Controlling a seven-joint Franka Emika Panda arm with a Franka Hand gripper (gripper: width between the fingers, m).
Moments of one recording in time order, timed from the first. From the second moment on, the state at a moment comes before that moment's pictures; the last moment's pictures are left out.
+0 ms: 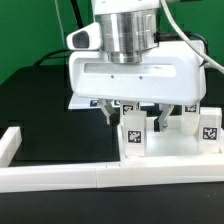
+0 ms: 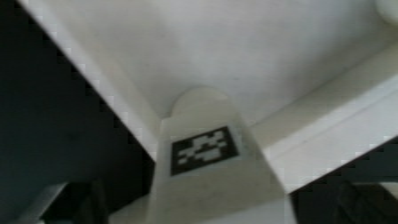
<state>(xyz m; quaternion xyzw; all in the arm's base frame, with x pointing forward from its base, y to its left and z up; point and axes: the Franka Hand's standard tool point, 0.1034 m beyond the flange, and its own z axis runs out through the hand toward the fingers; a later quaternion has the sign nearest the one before) 0.625 0.006 0.072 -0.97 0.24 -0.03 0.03</state>
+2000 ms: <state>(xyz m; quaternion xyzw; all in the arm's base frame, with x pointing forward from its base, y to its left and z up) 0.621 0.010 0.066 -0.71 0.70 0.00 0.08</state>
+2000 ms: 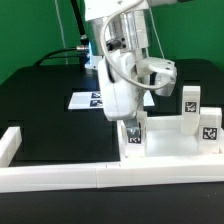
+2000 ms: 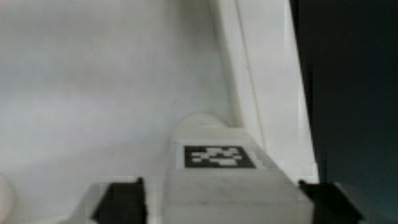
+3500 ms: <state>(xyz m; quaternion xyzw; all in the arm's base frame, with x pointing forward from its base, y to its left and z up) 0.625 0.008 0.067 -0.95 0.32 -0.05 0.05</state>
